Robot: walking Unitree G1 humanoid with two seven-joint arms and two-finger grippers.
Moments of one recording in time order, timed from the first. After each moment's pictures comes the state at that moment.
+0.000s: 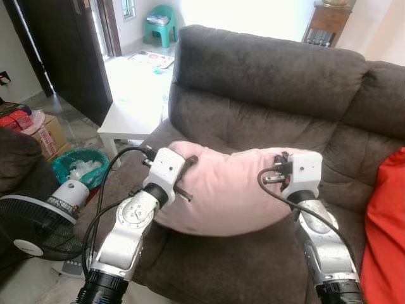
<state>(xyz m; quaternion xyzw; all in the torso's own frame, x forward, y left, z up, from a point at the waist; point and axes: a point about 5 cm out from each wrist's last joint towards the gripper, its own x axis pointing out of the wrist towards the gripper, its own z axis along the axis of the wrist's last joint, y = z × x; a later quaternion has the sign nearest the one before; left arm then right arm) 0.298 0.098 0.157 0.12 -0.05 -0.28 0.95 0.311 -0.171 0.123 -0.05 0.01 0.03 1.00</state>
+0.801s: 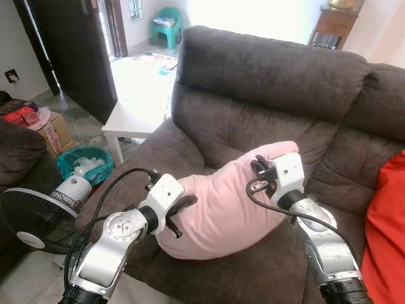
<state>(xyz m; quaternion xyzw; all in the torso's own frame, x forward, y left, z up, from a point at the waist) 0.274 0.112 0.120 0.16 0.09 -0.37 0.91 0.303 -0.147 0.126 -0.08 0.02 0.22 0.97</state>
